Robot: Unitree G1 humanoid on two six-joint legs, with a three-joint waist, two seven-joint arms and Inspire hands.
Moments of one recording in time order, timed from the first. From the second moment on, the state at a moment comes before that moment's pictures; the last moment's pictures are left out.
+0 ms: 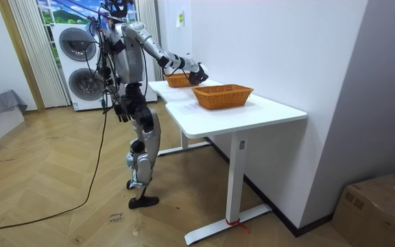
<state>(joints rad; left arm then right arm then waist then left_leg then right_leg) 0.31 0.35 0.00 0.89 0.26 0.08 0.02 -0.37 -0.63 0.37 0.41 -0.01 0.00 0.18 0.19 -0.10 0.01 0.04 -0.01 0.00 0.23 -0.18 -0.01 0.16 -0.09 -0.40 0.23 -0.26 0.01</state>
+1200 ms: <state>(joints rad) 0.44 0.32 0.04 0.89 0.38 0.11 -0.06 -0.33 -0.62 0.25 0.19 0.00 0.02 0.18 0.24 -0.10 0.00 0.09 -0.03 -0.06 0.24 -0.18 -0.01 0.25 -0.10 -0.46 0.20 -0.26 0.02</state>
